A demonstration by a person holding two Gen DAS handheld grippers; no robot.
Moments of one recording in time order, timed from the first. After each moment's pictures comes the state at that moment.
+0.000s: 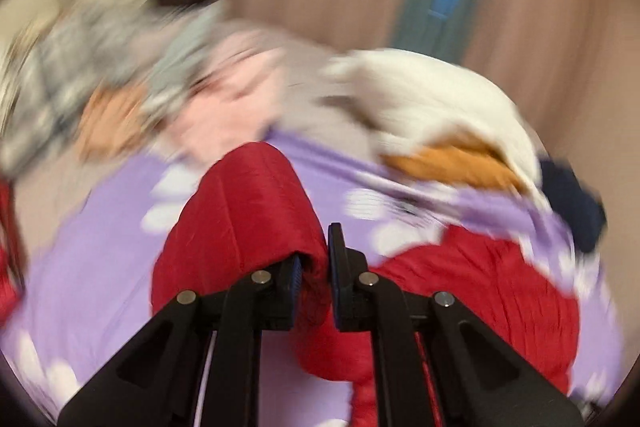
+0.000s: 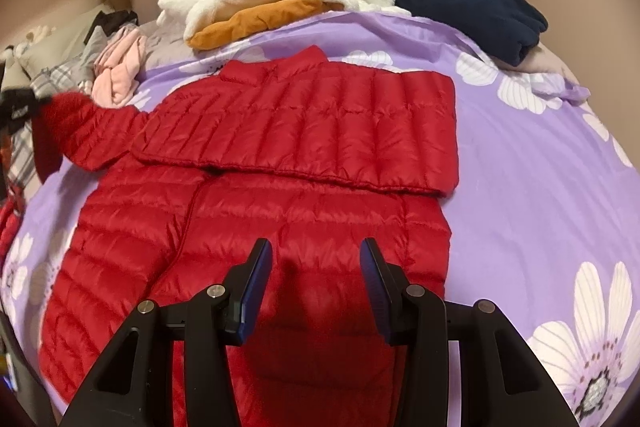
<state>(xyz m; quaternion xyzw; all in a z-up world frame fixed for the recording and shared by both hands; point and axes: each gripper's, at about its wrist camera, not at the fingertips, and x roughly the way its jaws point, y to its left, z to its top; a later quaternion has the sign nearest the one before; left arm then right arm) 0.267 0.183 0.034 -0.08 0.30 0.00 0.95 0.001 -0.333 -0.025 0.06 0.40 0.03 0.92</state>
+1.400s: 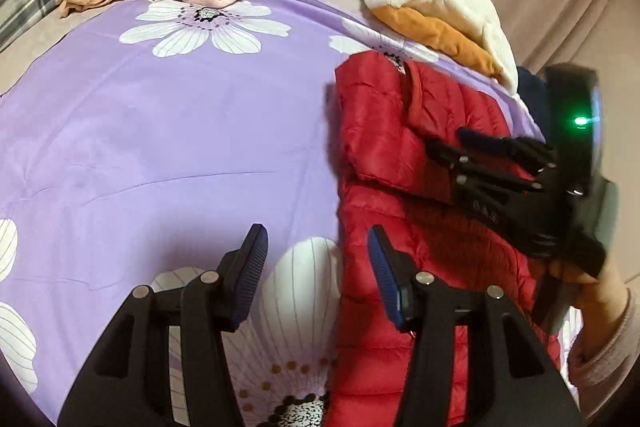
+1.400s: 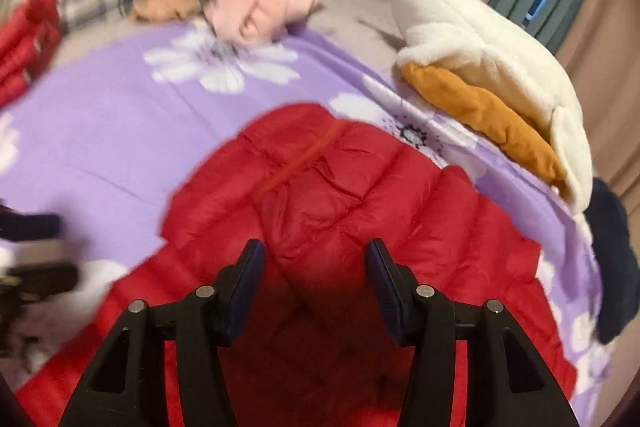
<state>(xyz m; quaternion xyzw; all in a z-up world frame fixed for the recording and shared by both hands) 0.192 0.176 -0.082 -0.18 0.44 -0.05 0.88 0.162 -0.067 -0.032 -0.25 0.37 0.17 0.88</state>
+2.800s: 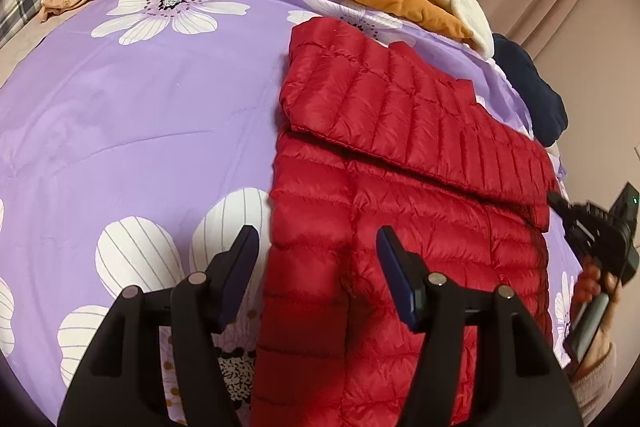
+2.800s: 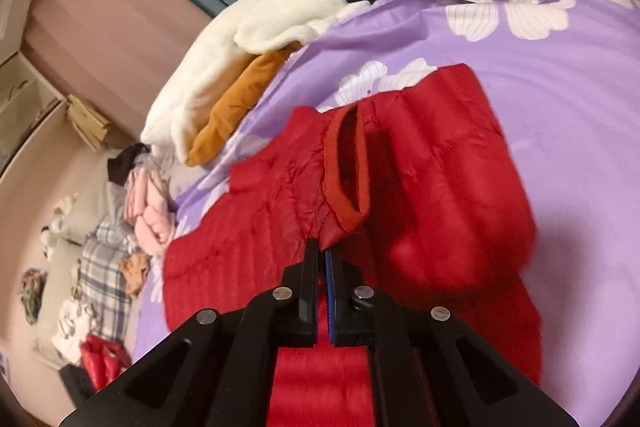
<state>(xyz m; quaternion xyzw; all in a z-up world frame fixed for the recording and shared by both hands) 0.175 0.135 -0.083 -0.15 0.46 -0.08 0.87 0.047 -0.382 -0.032 0.34 0.35 0.06 0.87</state>
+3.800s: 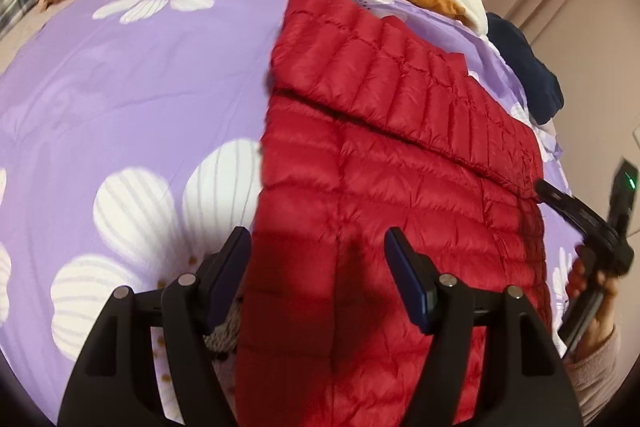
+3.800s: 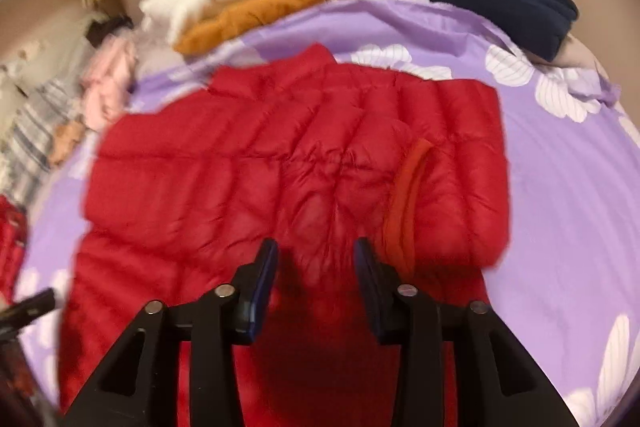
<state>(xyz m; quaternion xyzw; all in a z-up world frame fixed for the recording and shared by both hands) 0.147 0.129 -0.086 -0.15 0.49 -0.09 0.85 0.059 -0.347 -0.030 0.12 0.41 0.06 0.90</state>
